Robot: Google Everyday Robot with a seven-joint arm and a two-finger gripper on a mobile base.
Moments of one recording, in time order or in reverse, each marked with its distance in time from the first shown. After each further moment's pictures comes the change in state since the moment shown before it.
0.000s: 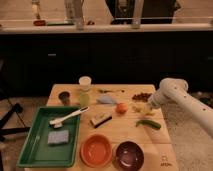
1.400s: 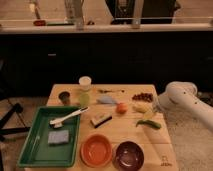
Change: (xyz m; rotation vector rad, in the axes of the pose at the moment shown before) arm 0.022 0.027 -0.035 0.033 -0.037 -0.032
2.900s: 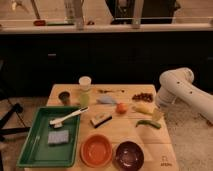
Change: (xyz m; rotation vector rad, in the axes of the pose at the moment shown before) arm 0.017 0.009 -0.046 -0.027 0.253 -0.303
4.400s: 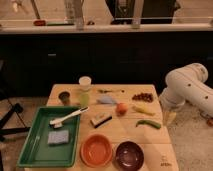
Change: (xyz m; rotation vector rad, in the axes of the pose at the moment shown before) arm 0.015 0.040 -0.086 0.146 0.120 -0.406
